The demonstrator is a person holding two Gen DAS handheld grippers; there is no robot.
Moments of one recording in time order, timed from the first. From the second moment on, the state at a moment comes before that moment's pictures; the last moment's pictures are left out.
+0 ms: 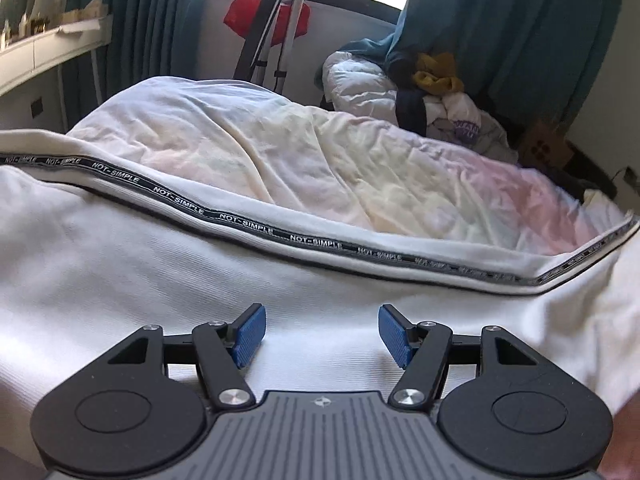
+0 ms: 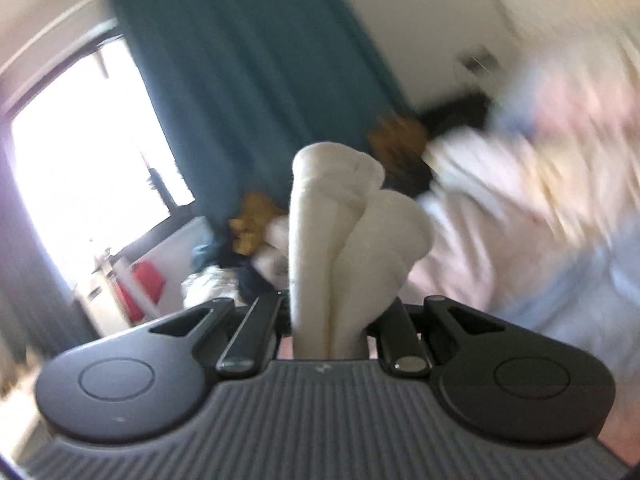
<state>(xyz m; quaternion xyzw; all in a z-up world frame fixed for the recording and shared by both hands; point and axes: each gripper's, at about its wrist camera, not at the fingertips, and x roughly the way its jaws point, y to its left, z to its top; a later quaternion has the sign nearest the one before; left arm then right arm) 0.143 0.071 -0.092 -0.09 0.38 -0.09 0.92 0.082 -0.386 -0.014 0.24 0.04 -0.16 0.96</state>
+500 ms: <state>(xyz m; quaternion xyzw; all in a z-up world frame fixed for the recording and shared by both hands) 0.121 0.112 -0.054 -0.16 0.34 -0.08 0.92 0.059 -0.106 -0.088 -0.13 0.18 0.11 0.97</state>
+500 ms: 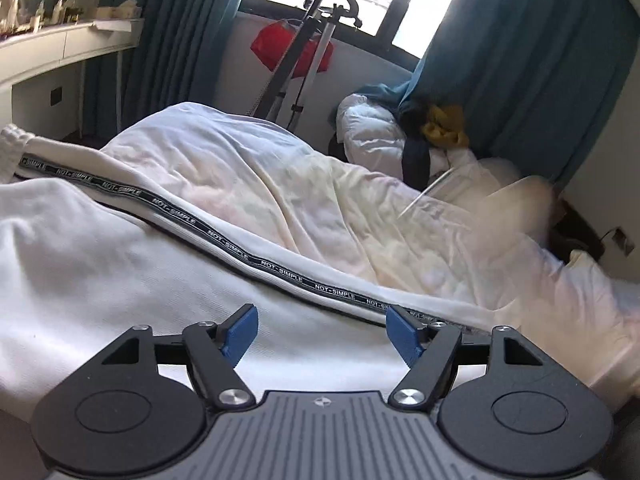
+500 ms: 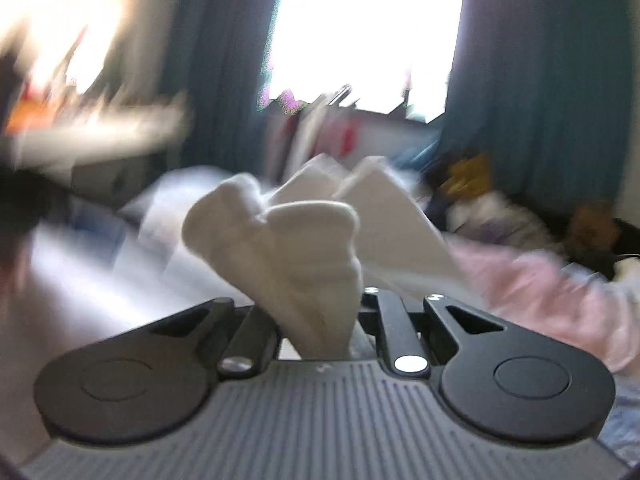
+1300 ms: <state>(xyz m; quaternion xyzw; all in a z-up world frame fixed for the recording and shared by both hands) 0.117 0.112 -0.061 -0.16 0.35 -0.07 0.92 0.060 -0.083 -0.133 -0.03 0.24 0.18 0.96</state>
